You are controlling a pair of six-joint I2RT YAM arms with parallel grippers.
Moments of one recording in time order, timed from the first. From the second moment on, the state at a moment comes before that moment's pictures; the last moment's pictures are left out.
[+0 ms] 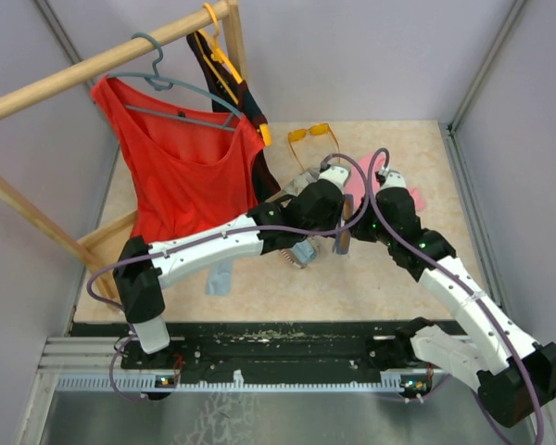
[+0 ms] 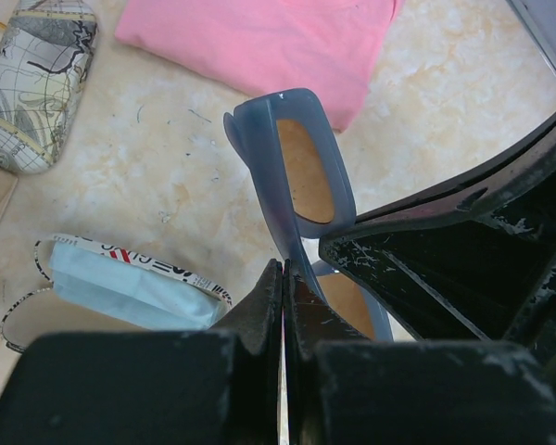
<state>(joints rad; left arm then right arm) -1.12 1.79 1.59 -0.39 -0.34 -0.43 0.46 0.93 0.85 -0.49 0.06 0.55</state>
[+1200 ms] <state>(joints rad) -0.91 1.35 0.78 -0.14 -0.28 -0.93 0.46 1.10 0.80 -0.39 0.03 0.29</state>
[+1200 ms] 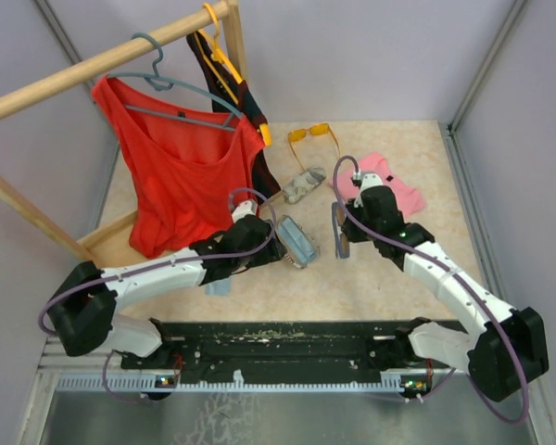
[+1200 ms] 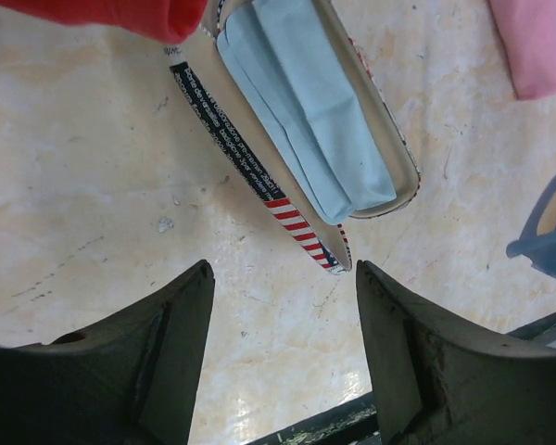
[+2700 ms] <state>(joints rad) -0.84 1.63 0.84 0.01 -0.28 -1.04 0.46 0.96 0.78 -0.46 0.05 0.30</state>
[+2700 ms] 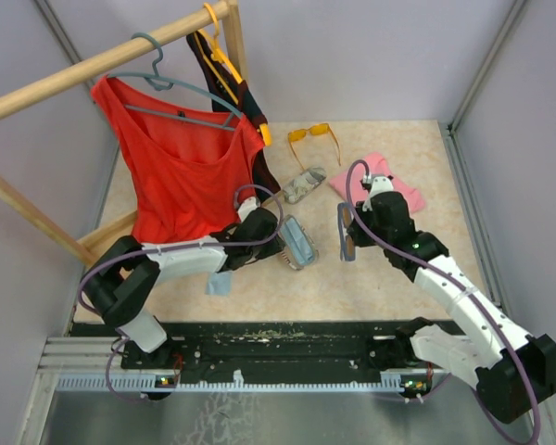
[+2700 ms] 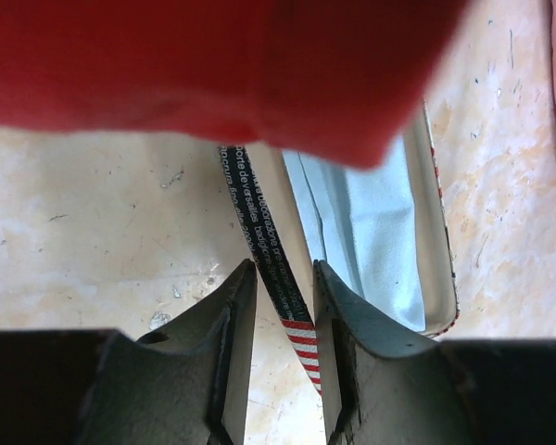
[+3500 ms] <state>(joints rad) -0.84 1.50 0.84 -0.09 -0.25 -0.90 0.46 0.89 0.75 -0.46 -0.07 0.36</state>
